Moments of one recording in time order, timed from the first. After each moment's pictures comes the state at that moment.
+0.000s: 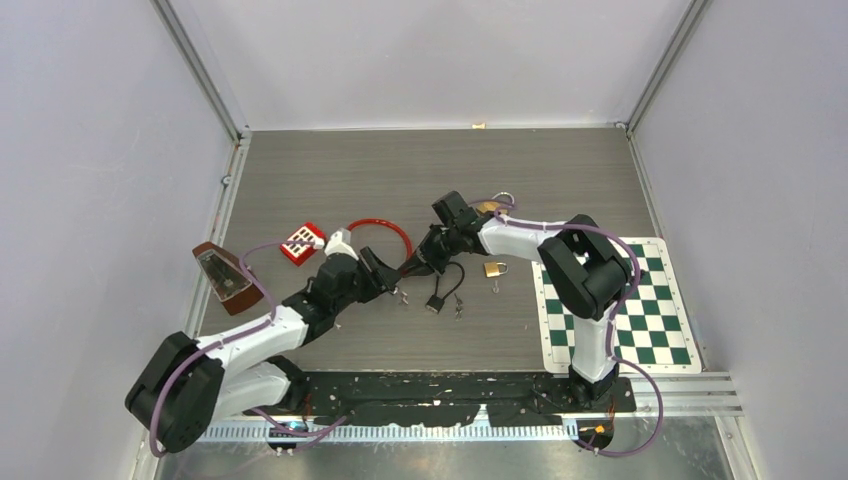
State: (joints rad) left arm -0.62 1.09 0.37 0.19 -0.10 -0.97; right arm 0.69 1.94 1.21 -0.22 -0.53 1.38
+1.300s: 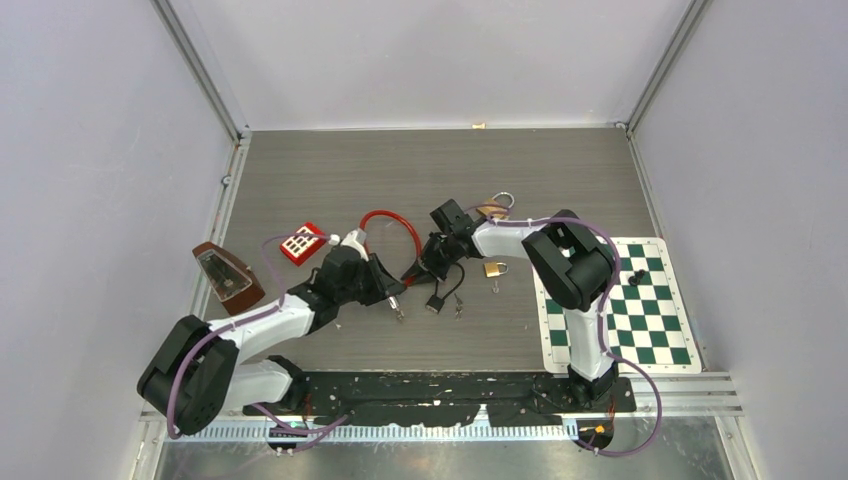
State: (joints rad) left arm -0.58 1.21 0.41 0.15 0.15 -0.89; right arm 0.68 2.04 1.21 -0.21 -0.50 1.26
